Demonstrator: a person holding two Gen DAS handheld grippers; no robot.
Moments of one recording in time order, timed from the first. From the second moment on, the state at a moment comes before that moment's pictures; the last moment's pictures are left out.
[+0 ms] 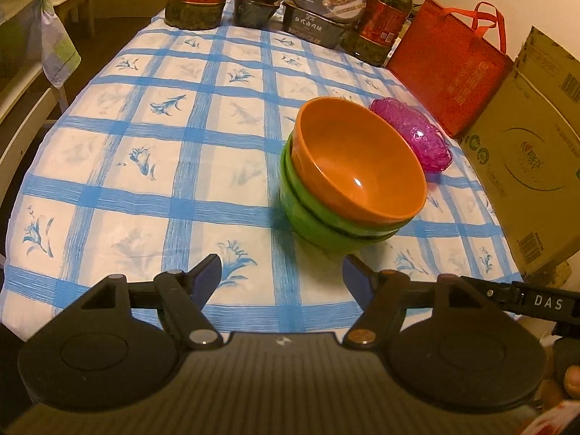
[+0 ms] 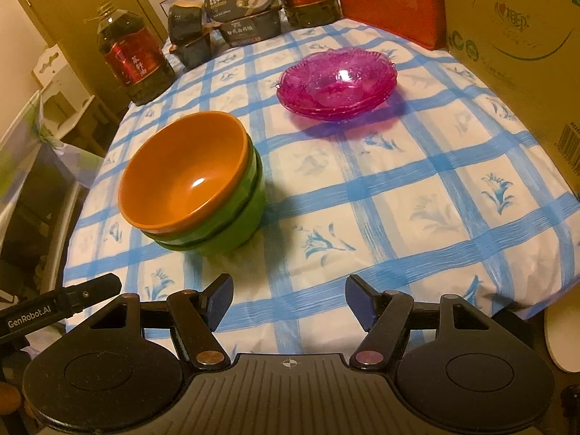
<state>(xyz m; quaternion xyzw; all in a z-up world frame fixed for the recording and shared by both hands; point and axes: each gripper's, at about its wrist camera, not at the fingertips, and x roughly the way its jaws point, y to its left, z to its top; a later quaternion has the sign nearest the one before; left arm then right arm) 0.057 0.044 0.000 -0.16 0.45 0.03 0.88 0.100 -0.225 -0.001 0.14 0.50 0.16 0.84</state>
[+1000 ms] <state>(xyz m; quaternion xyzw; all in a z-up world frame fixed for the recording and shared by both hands) 0.147 0.067 0.009 -0.20 0.46 0.00 0.87 0.181 -0.200 0.011 0.21 0.50 0.19 0.82</state>
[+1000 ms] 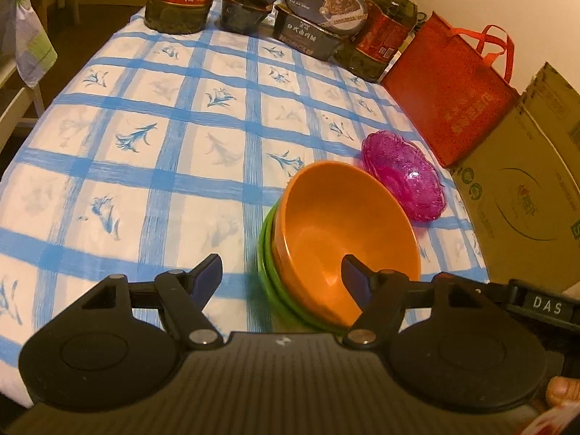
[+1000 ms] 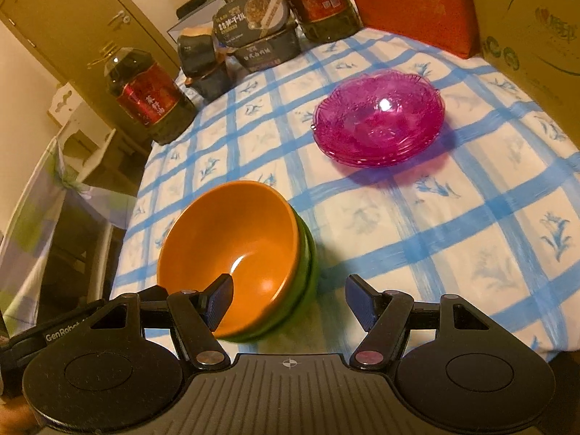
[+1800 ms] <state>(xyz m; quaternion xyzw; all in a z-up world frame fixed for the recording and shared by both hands) 0.201 0.062 -0.038 -0.19 0.53 -0.03 0.83 0.222 -0.175 -0.041 0.19 0.56 0.18 0.79</state>
